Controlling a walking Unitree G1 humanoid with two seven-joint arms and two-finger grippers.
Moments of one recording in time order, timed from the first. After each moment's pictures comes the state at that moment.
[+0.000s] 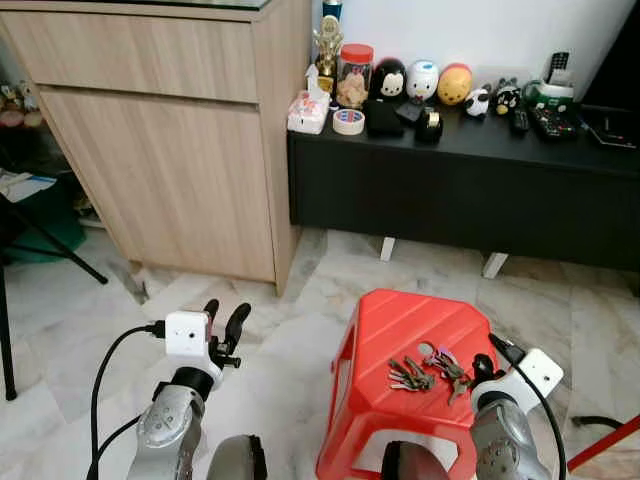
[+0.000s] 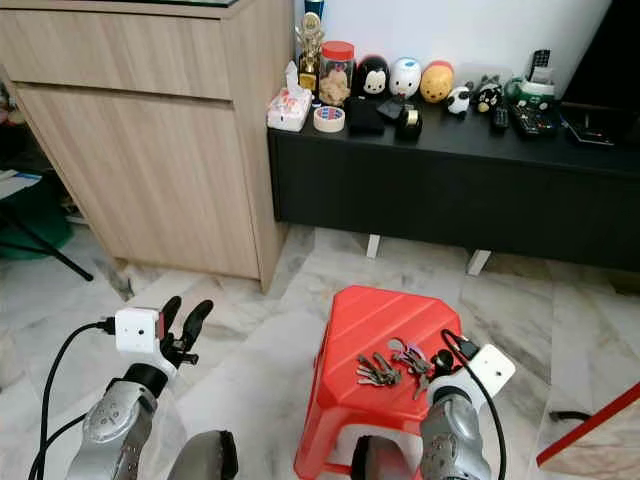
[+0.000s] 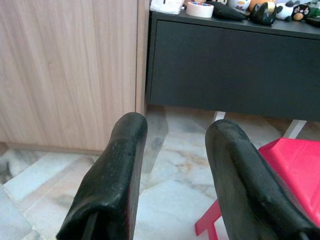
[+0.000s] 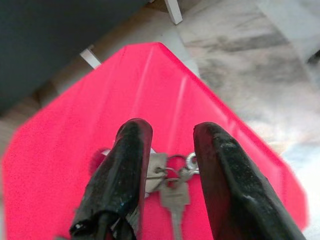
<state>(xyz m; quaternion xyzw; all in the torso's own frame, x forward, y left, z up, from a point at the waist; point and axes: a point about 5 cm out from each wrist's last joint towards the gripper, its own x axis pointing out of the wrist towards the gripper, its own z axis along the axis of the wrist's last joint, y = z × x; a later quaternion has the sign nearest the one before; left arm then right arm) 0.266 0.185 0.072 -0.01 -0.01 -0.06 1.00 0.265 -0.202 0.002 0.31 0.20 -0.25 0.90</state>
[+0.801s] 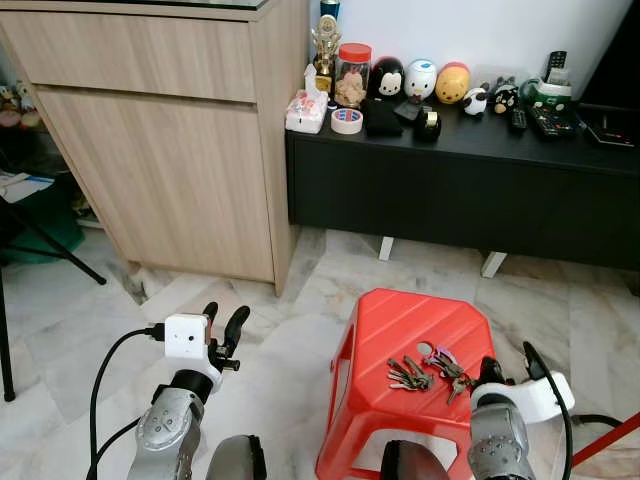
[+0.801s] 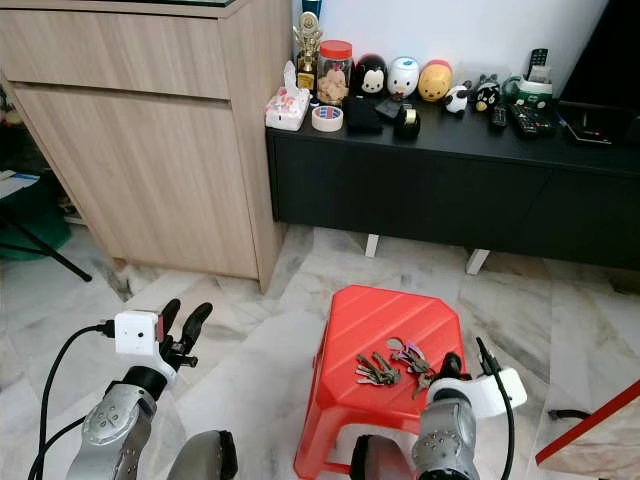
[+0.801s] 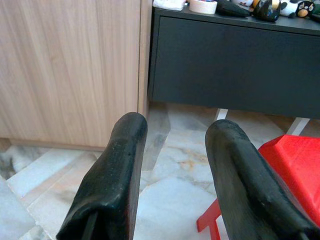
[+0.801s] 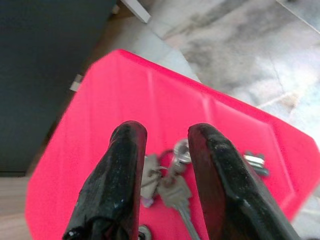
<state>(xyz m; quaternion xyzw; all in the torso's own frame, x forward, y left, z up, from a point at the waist) 0.264 0.186 0.070 -0.01 -0.01 -0.06 1.00 0.260 -0.200 -0.009 0.46 0.16 -0.32 0.81</state>
